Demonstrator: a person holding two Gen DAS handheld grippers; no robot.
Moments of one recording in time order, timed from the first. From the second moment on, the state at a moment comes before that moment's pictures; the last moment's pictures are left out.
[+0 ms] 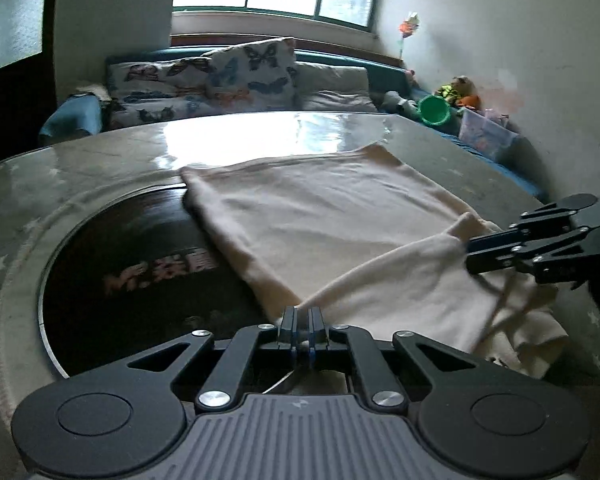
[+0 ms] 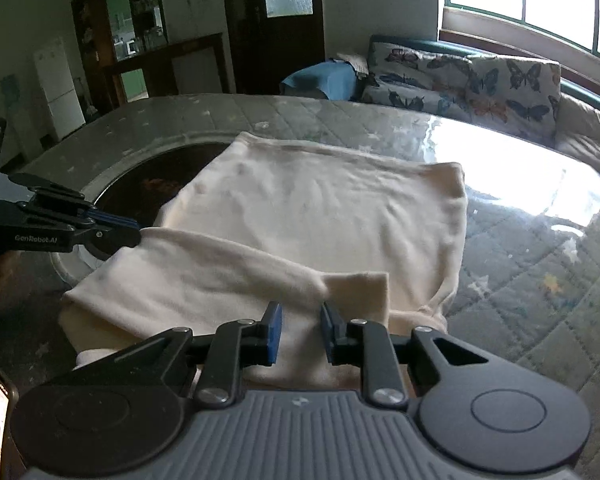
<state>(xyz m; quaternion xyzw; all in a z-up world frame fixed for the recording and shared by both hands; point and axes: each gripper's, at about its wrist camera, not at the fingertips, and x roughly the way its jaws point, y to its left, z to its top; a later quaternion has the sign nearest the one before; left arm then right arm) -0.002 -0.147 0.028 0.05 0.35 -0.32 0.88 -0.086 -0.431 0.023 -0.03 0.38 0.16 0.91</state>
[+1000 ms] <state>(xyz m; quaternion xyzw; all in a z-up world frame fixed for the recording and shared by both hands) -0.027 -0.181 0.030 0.09 0.33 -0.37 0.87 -0.106 -0.436 0.012 -0.03 0.33 0.19 0.92</state>
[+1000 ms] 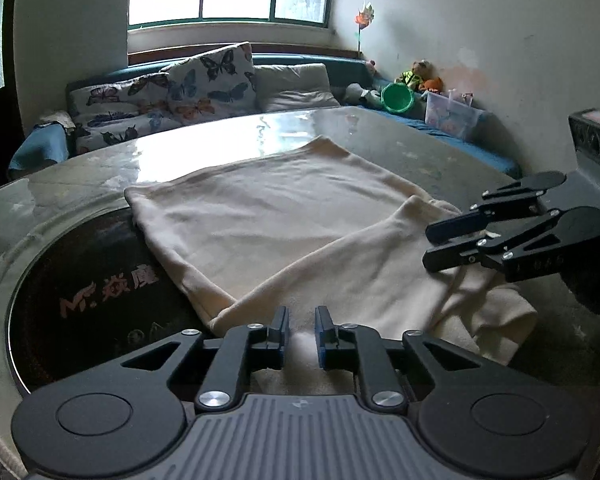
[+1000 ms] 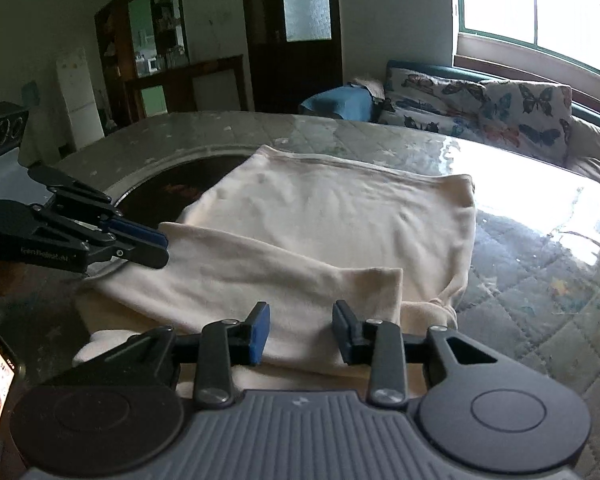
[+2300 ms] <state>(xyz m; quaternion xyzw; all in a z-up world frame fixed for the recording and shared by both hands) -0.043 -0.168 0.037 0.12 0.30 -0.37 0.87 -0.118 -0.425 0.004 -0.07 0.31 0.21 0.92</state>
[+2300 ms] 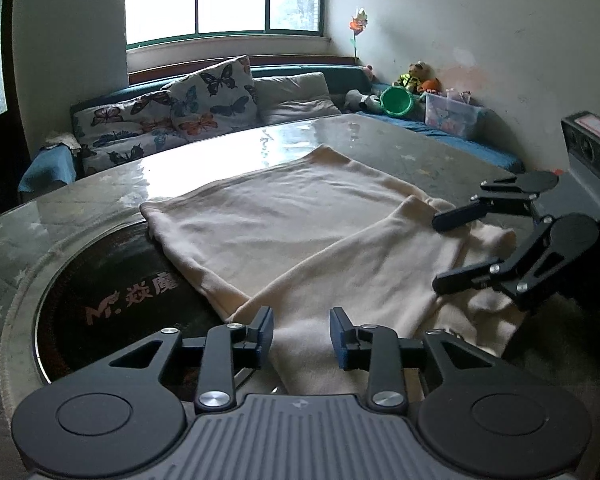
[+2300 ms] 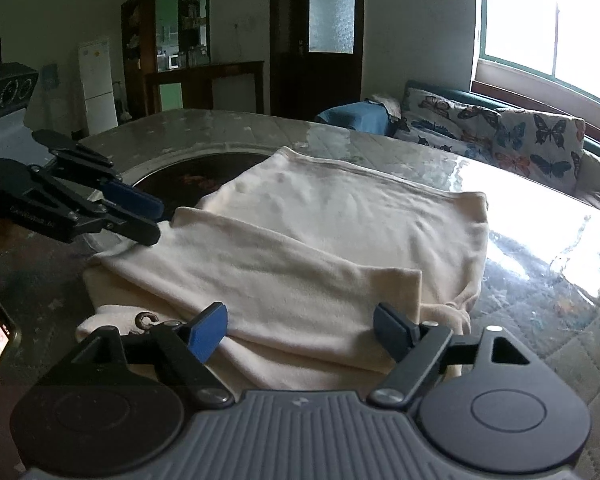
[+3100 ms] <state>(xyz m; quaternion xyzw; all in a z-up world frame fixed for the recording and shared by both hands) -0.064 -0.156 0.037 0.16 0.28 -0.40 0.86 -0.115 -0.421 -0.002 -0.07 0.32 0.23 0.92</state>
